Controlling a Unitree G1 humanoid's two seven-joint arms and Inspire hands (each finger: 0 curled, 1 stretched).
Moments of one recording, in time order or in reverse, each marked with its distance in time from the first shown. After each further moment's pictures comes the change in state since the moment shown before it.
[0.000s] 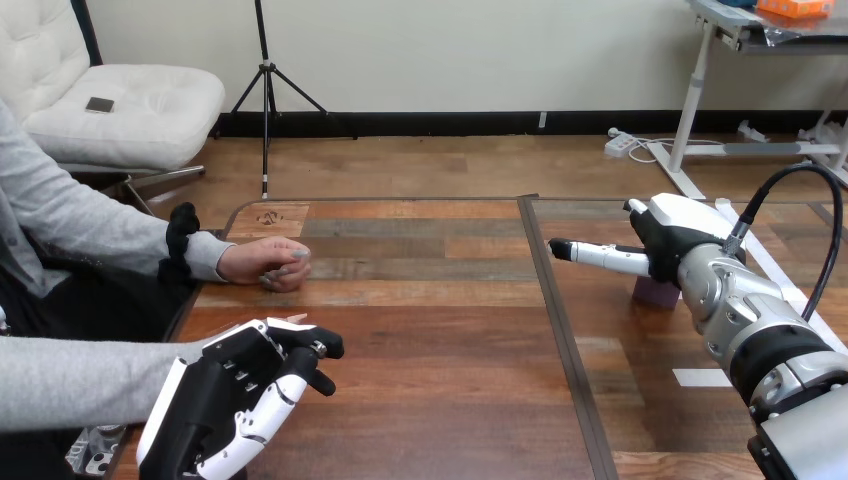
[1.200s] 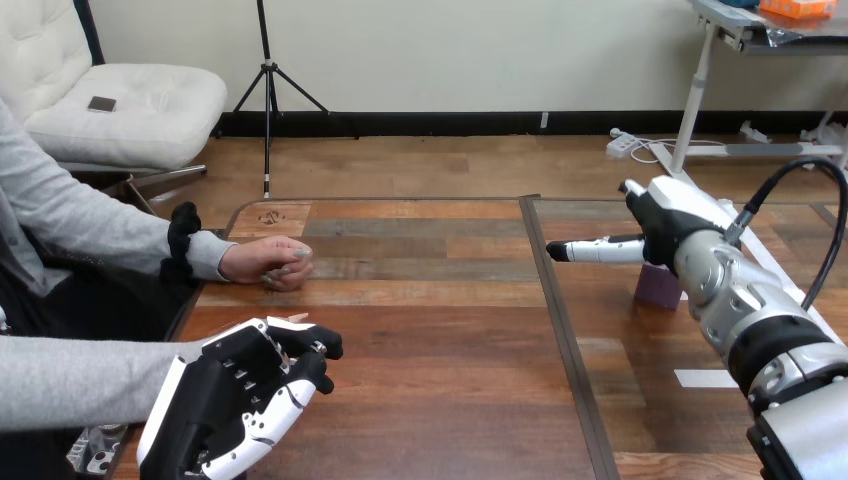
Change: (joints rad) left arm 0.000 -0.001 -0.004 0.000 0.033 -0.021 0.027; right arm -0.016 0.005 -0.050 -0.005 0.058 -0.014 0.000
